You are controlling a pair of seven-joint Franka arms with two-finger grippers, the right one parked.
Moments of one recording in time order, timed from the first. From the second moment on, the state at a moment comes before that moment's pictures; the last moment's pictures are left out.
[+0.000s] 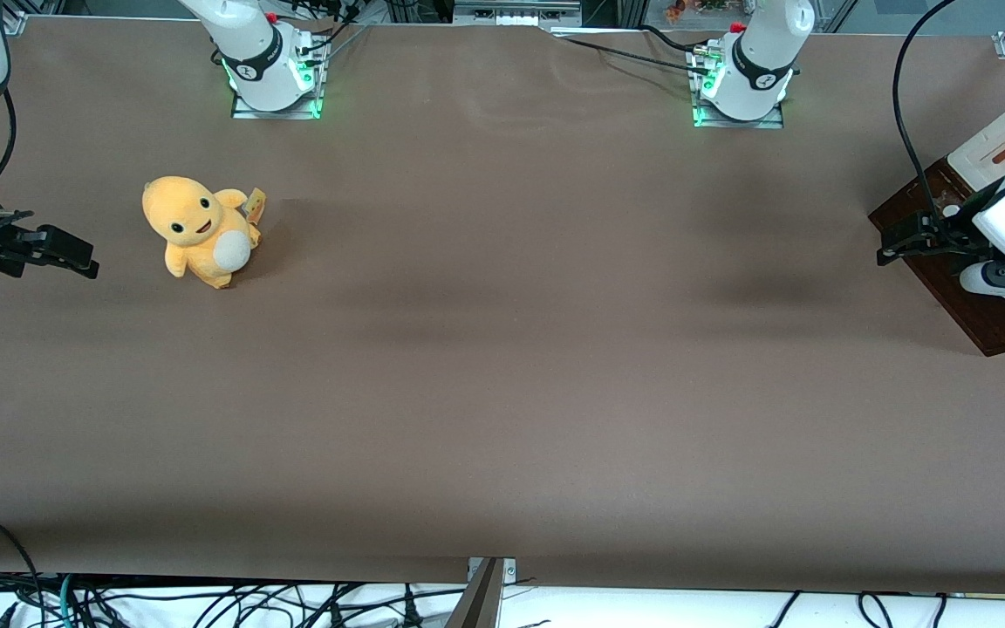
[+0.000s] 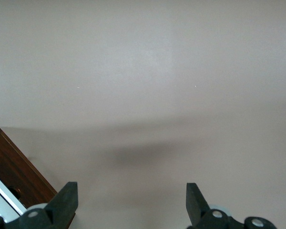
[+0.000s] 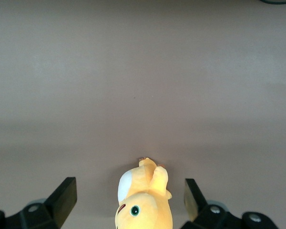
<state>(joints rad) 0.06 0.10 -0.04 -1.60 -0.02 1.65 0.11</state>
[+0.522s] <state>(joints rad) 0.06 0.10 -0.04 -1.60 -0.02 1.65 0.12</state>
